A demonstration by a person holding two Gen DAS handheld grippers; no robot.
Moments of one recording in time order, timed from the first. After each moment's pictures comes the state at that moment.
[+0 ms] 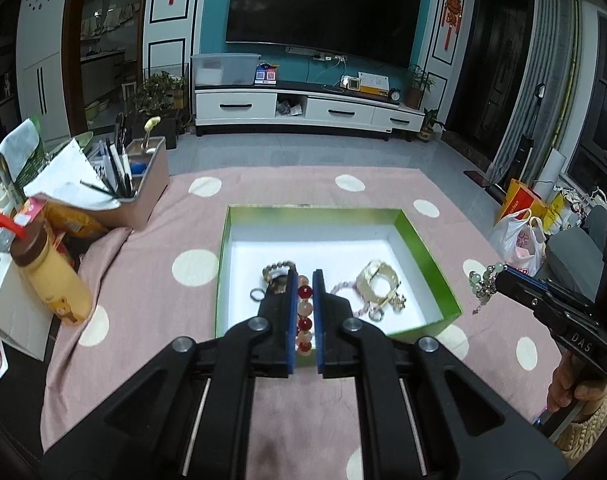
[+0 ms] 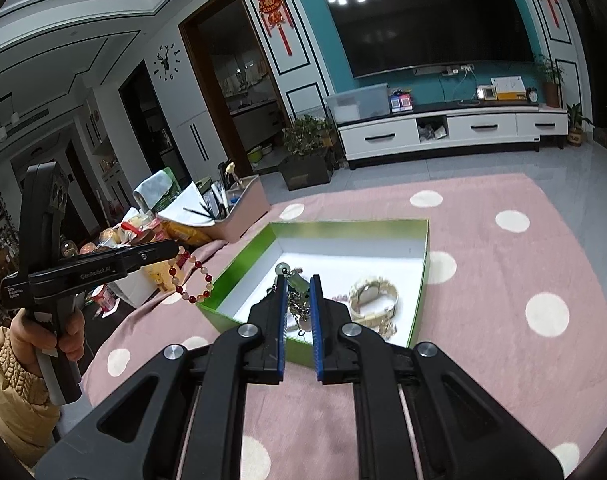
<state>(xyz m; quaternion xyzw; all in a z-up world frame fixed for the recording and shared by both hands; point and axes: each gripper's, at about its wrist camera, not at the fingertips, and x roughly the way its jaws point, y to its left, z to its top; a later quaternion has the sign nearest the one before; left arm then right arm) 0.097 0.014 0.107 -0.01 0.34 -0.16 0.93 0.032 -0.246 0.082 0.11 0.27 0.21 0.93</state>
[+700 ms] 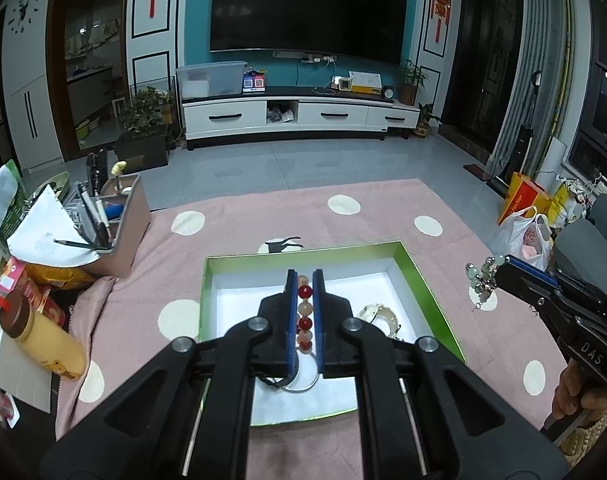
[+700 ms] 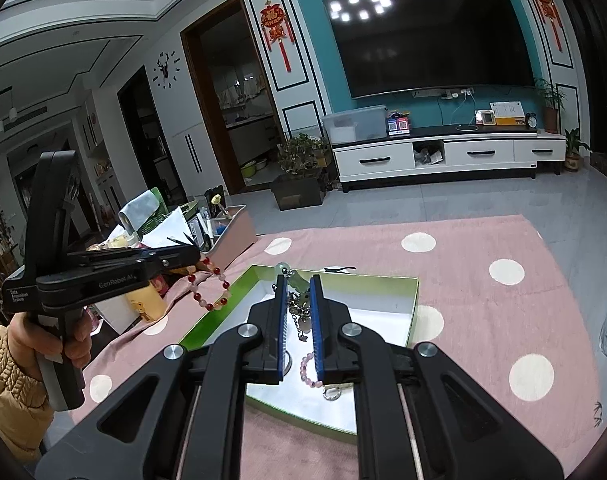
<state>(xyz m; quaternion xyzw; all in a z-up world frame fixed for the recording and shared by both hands) 0.157 -0.029 0.125 0.02 0.33 -0.17 0.93 0.080 -0.249 0.108 0.09 0.24 0.20 0.95</state>
